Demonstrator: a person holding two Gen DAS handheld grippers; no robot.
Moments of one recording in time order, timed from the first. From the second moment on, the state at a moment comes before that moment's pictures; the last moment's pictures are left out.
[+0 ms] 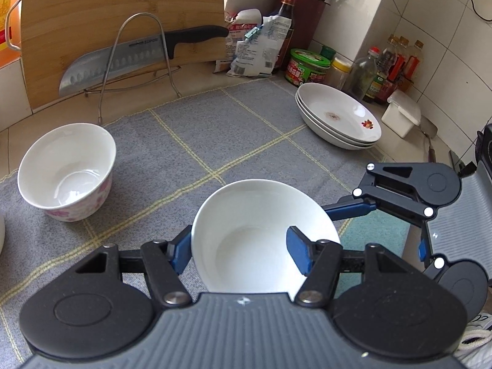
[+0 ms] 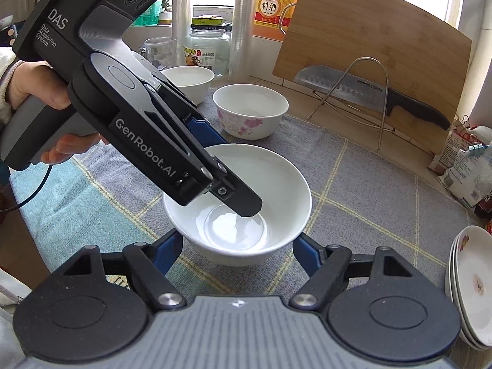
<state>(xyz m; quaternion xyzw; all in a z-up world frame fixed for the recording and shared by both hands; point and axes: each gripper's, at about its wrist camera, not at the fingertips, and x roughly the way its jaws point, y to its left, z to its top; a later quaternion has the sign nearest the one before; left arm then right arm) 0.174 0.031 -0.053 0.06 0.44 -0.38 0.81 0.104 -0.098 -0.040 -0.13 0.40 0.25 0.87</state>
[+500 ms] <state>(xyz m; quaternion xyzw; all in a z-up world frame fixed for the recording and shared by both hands) 0.176 0.021 -0.063 0.06 0.45 -0.38 0.80 0.105 -0.105 -0.049 -0.12 0.42 0.24 0.86</state>
